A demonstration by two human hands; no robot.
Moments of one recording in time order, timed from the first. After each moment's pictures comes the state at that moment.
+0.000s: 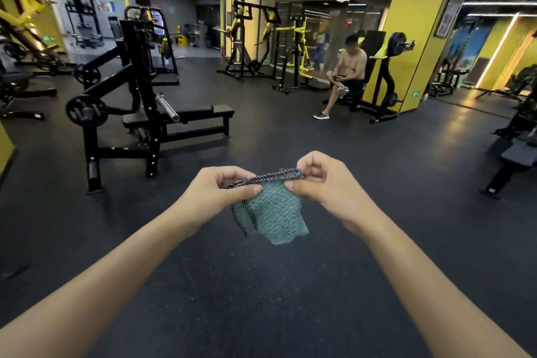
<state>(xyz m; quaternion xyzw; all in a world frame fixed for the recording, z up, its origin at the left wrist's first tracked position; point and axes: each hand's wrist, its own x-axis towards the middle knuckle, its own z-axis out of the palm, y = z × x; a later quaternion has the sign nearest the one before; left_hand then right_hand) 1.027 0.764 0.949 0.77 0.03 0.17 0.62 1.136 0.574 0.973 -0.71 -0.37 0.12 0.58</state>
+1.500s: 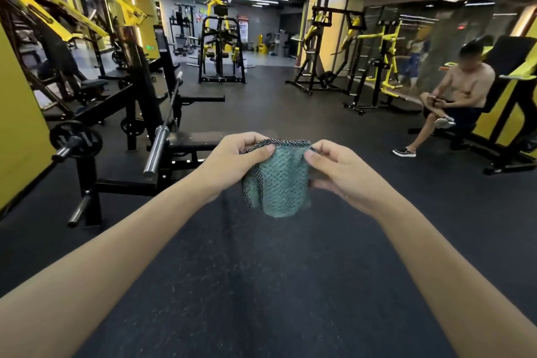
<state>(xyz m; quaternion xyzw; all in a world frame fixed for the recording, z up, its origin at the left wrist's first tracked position) 1.753 1.065 0.989 0.77 0.13 0.29 0.56 1.895 0.918 0.995 -0.62 -0.46 0.29 0.56</state>
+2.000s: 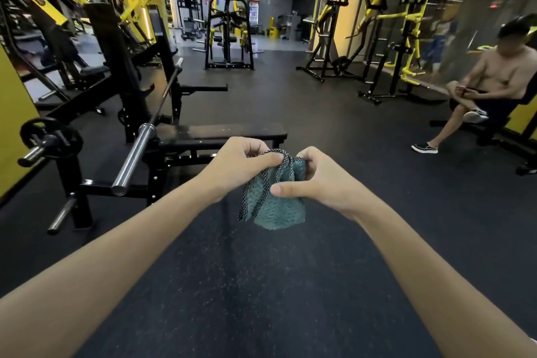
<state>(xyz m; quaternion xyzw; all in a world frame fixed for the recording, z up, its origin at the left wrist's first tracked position) 1.914 1.179 0.955 0.79 0.20 0.26 0.52 2.042 1.051 0.955 -0.69 -0.50 0.28 0.45</state>
